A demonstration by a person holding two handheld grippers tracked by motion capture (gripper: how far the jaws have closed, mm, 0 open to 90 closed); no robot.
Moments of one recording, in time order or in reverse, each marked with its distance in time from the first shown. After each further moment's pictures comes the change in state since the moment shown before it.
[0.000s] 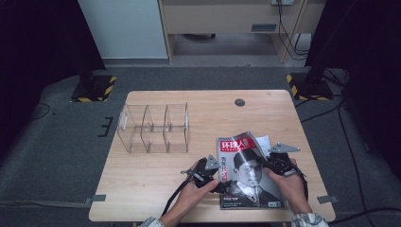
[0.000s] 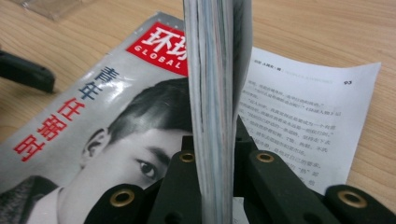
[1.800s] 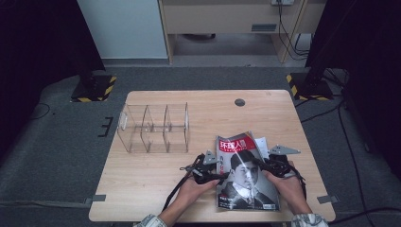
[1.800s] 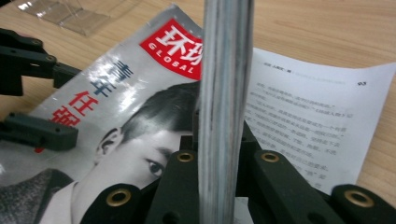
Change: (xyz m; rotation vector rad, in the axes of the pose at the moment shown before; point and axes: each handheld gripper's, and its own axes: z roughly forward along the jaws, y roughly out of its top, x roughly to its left) left arm 0.011 0.003 0.003 -0.002 0.016 -0.052; right arm 0.005 -0.007 0.005 -0.033 0.076 0.047
